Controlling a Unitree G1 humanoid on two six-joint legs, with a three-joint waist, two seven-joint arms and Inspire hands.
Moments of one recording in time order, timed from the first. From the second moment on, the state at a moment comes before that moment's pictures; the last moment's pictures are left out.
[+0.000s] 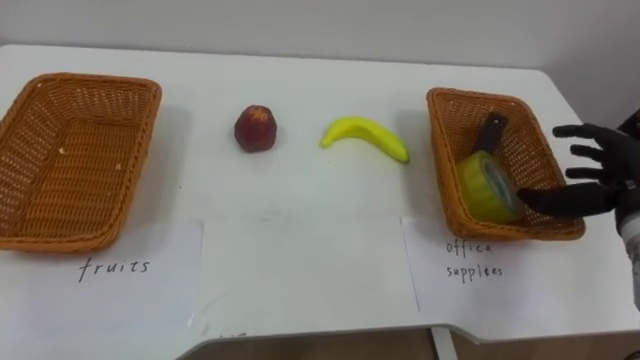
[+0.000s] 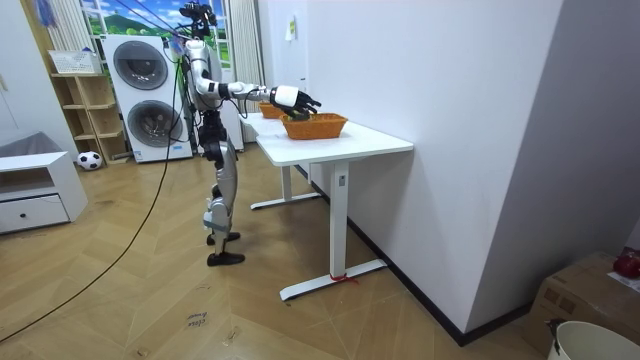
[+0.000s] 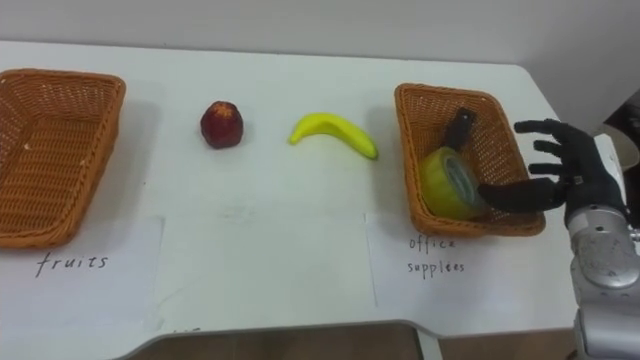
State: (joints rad) left arm 0.28 0.18 0.20 0.96 0.07 0.08 0.27; right arm -0.06 -0.46 -0.26 0.20 -0.12 0.15 0.02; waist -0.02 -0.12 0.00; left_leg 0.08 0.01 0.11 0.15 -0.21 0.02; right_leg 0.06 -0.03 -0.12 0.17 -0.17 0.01
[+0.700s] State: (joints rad) left arm 0.28 0.18 0.20 0.96 0.07 0.08 0.28; right arm -0.06 -0.46 -0.26 0.18 -0.12 0.15 0.00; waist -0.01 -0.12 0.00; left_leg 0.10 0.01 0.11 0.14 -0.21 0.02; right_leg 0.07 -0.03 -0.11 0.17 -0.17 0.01
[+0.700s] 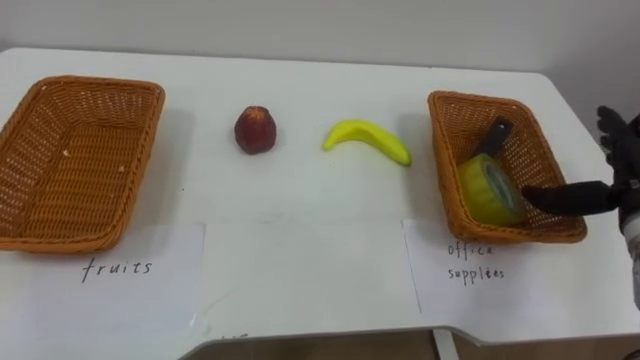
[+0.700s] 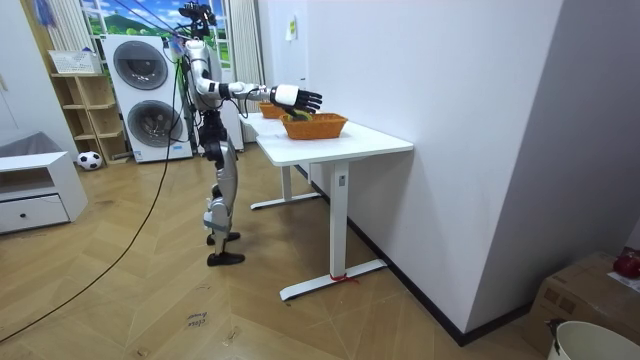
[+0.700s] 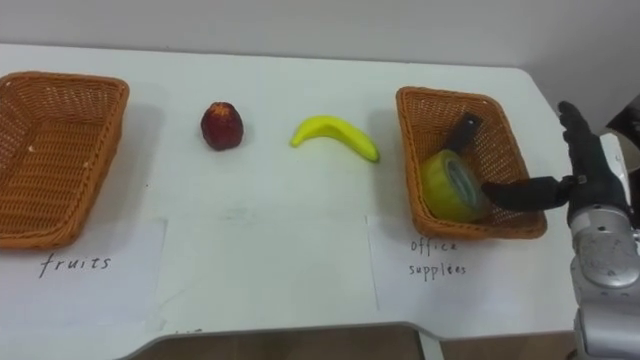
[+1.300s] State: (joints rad) left arm 0.28 0.18 0.20 0.96 0.07 0.08 0.26; right arm -0.19 -0.46 -0.26 -0.04 0.00 0.15 -0.03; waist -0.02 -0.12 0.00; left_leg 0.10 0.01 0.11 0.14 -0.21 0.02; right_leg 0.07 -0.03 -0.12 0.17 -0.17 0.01
